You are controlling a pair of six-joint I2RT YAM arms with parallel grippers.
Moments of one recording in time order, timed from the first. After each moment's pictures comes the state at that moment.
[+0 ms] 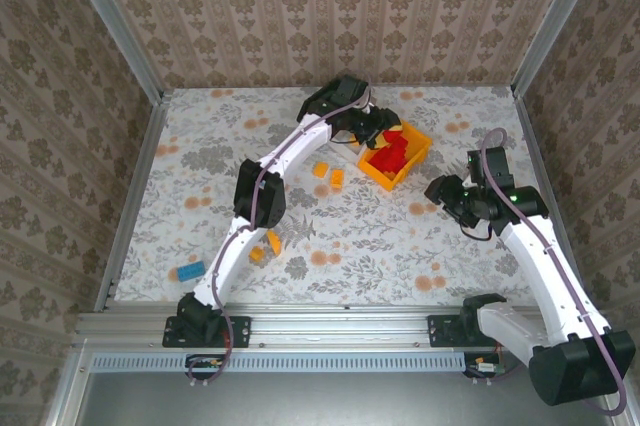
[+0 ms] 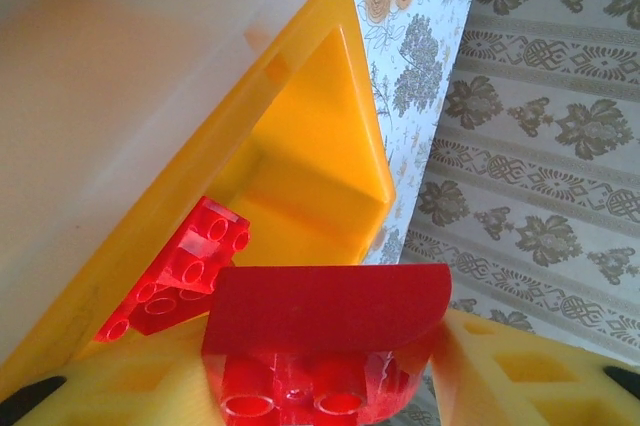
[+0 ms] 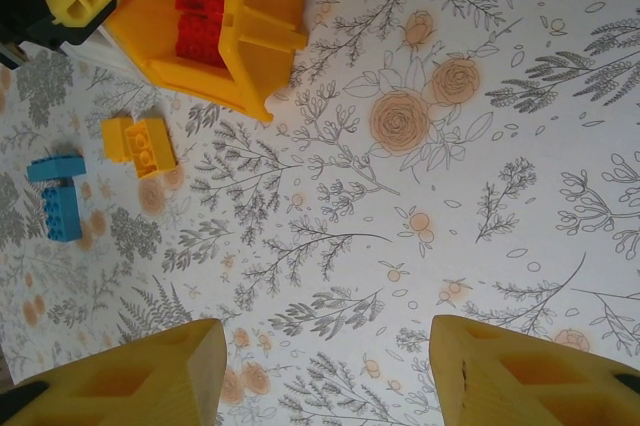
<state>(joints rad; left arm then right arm) -0.68 2.65 2.58 -0.67 0.66 -1.15 0.10 0.99 0.94 -0.93 -0.18 0.79</state>
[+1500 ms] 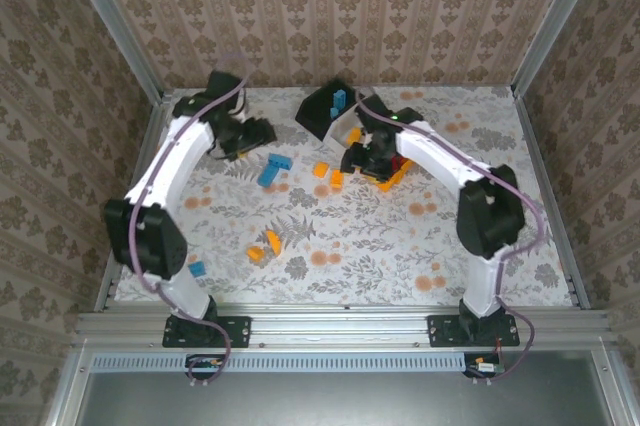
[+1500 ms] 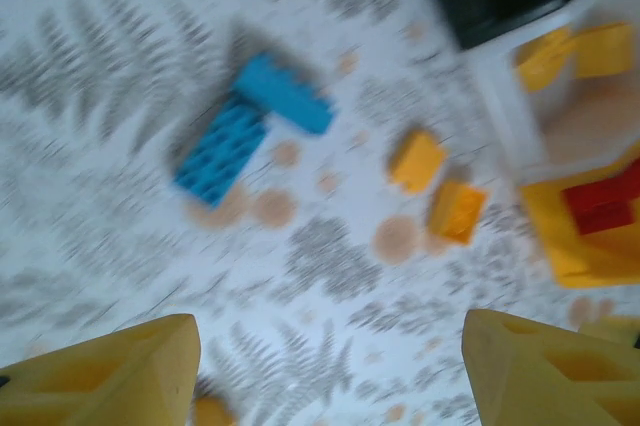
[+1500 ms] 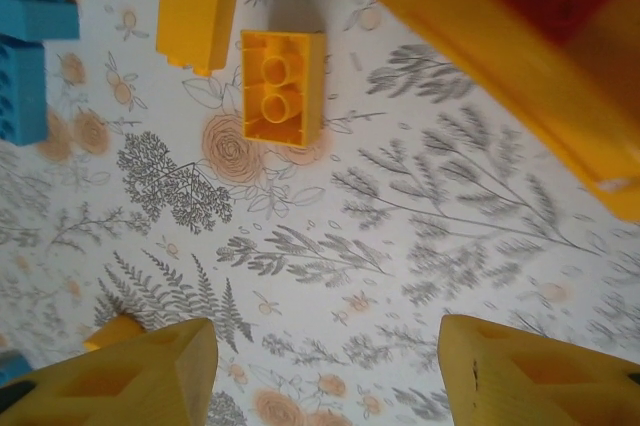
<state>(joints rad) -0.27 1.64 1.55 -1.05 0.21 -0.53 0.47 1.97 1.69 -1.00 -0.21 0.66</state>
